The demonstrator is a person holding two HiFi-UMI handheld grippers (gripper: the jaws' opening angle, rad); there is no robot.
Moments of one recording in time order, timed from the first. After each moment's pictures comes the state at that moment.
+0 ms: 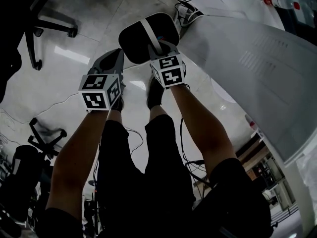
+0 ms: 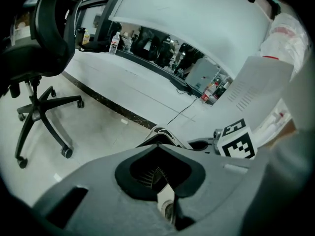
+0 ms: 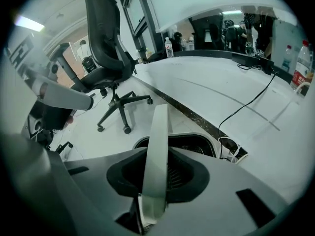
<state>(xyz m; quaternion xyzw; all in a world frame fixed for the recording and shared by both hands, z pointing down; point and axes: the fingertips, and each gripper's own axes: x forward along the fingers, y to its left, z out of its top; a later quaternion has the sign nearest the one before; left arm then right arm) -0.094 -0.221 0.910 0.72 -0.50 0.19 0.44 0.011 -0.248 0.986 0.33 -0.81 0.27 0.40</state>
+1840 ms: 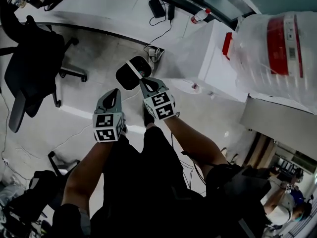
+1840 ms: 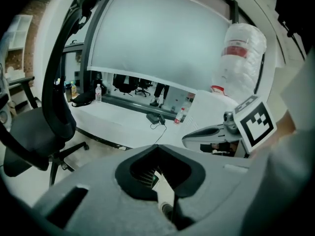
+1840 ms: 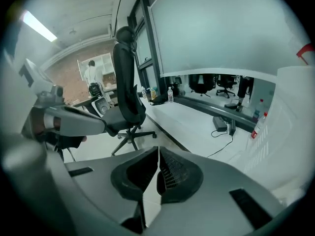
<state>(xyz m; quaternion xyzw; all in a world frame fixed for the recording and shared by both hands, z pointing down) -0.079 -0.158 0.593 0.79 -0.51 0.19 0.30 0.017 -0.192 0.627 0.40 -0.84 0.21 0.30</state>
